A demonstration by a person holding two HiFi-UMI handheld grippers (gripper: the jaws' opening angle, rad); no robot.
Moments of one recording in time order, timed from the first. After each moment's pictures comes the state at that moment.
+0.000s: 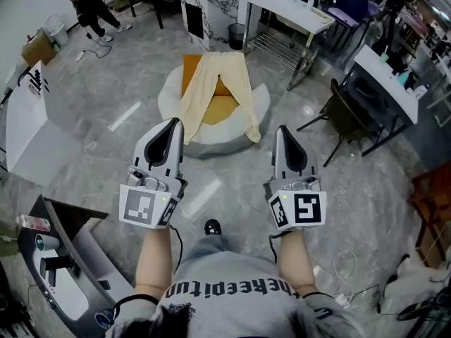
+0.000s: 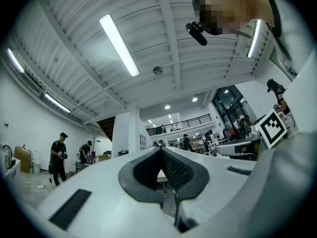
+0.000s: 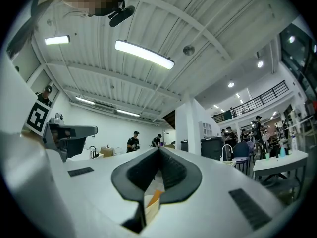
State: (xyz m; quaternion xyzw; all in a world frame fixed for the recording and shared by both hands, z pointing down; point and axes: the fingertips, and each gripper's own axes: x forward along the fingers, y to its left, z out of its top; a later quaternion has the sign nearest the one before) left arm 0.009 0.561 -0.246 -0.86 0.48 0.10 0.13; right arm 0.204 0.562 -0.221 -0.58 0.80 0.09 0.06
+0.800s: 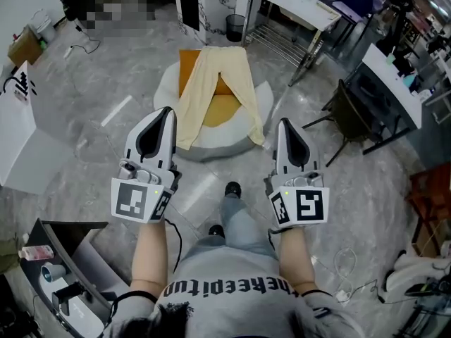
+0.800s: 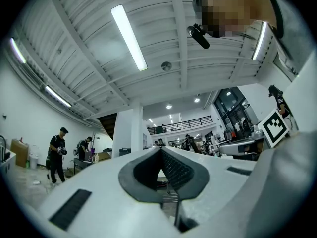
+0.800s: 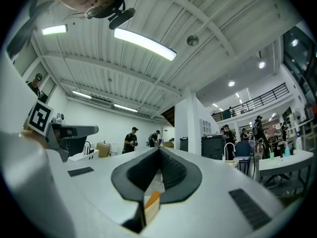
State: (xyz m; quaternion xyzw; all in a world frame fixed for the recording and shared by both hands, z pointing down) left arm -0.057 0.413 -0.233 -0.87 0.48 0.10 0.11; right arm 0.147 0.426 -0.210 -0.60 0.80 0.09 0.04
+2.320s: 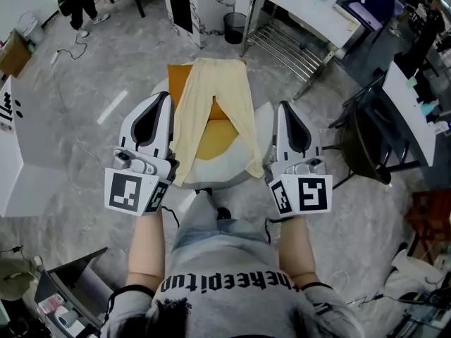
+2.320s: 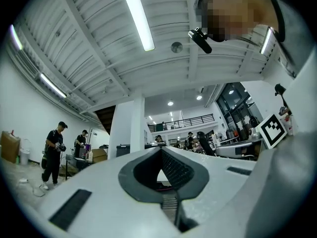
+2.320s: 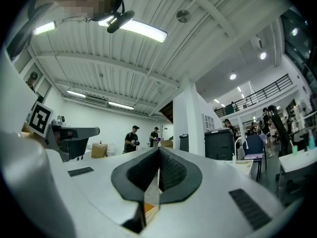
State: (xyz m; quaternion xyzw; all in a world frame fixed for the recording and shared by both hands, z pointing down) left arm 0.010 0.037 -0.234 -0.87 0.46 0.12 0.10; right arm 0.203 0.044 -0.206 -0.59 0.81 0.07 0.05
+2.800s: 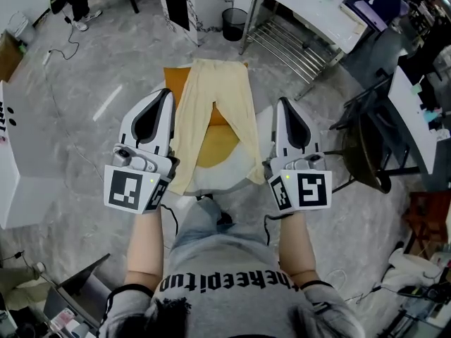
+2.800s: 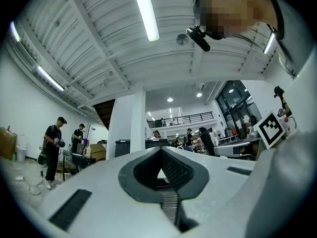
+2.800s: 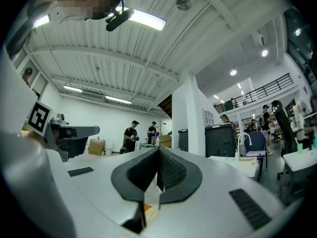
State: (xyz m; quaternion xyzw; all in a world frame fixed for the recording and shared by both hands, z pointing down) left arm 0.000 -0.079 -0.212 -0.88 0.46 0.09 0.08; right arm 0.190 -0.070 -0.188 -0.59 0.80 0.05 0.03
